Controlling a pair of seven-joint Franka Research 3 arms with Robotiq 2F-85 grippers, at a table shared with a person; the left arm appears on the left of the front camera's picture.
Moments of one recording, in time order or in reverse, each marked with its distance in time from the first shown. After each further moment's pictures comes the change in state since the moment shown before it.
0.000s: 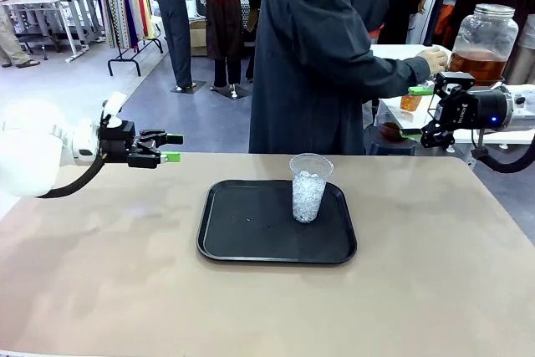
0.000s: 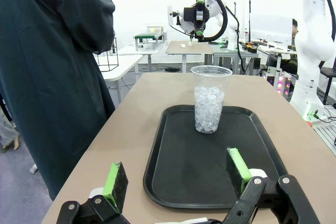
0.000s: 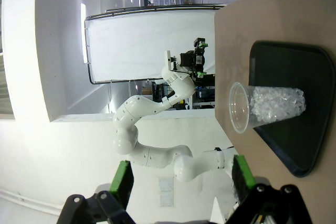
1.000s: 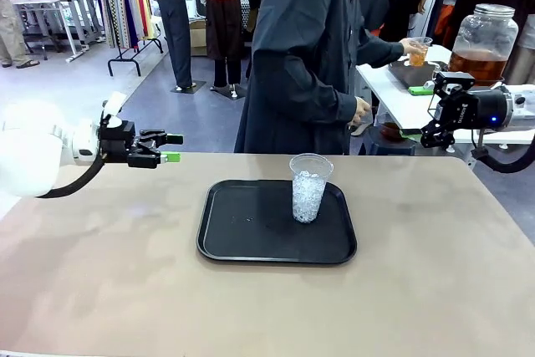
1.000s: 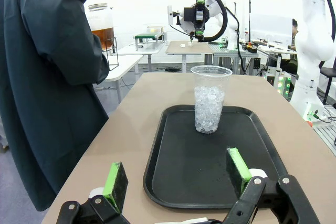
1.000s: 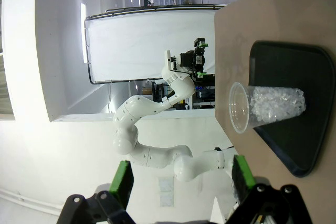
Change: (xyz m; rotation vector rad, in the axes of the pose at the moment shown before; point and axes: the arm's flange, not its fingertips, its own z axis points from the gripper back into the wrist) left arm 0.000 0.000 0.000 0.000 0.000 0.000; right arm 0.000 0.000 0.000 0.000 0.000 0.000
